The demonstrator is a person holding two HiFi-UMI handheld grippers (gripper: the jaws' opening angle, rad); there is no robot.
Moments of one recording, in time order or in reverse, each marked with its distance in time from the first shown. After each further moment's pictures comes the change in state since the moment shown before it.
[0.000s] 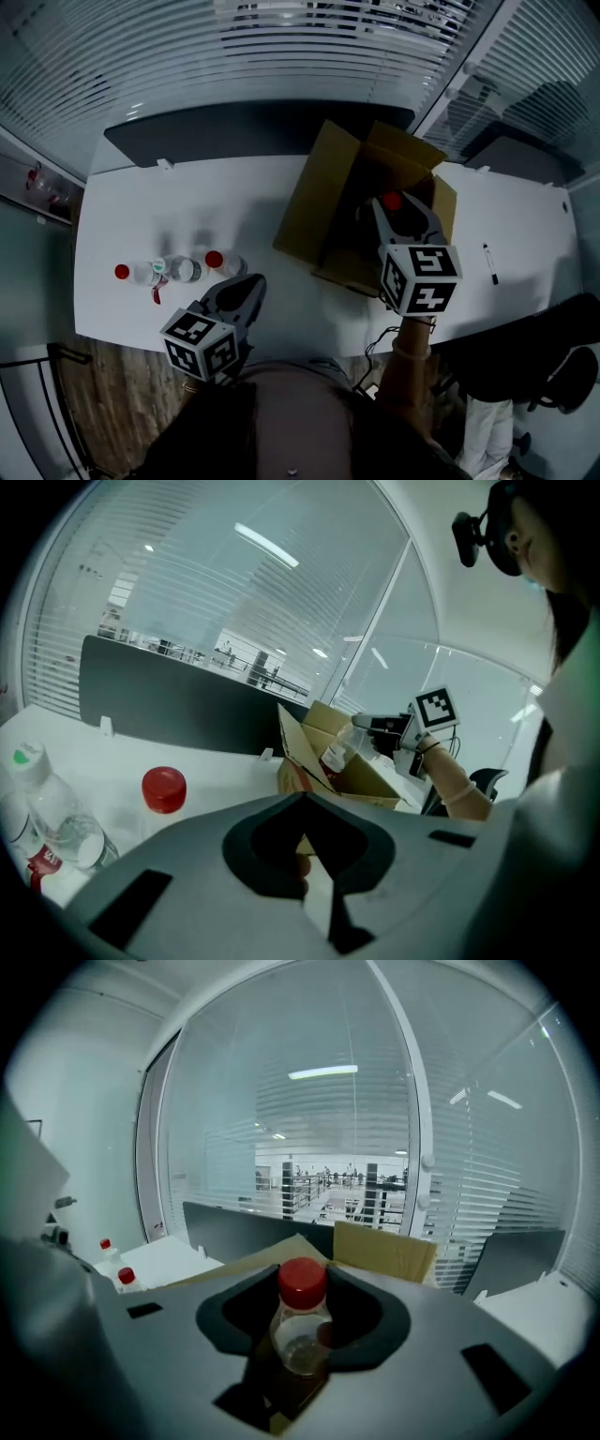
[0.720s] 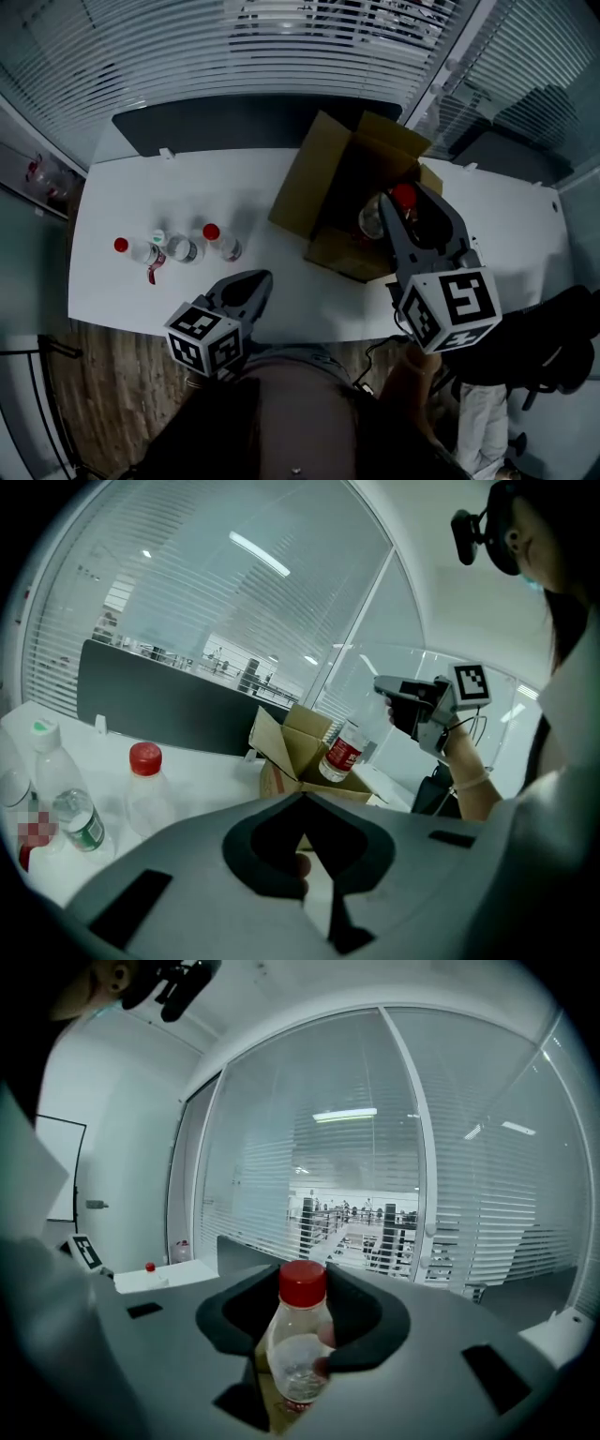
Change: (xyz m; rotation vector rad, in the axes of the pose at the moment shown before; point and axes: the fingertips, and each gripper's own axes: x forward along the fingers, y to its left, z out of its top) left arm -0.023 -0.052 -0.019 0.017 -0.049 -0.044; right arm -0.121 0.036 0.076 -0.096 -0.238 0.104
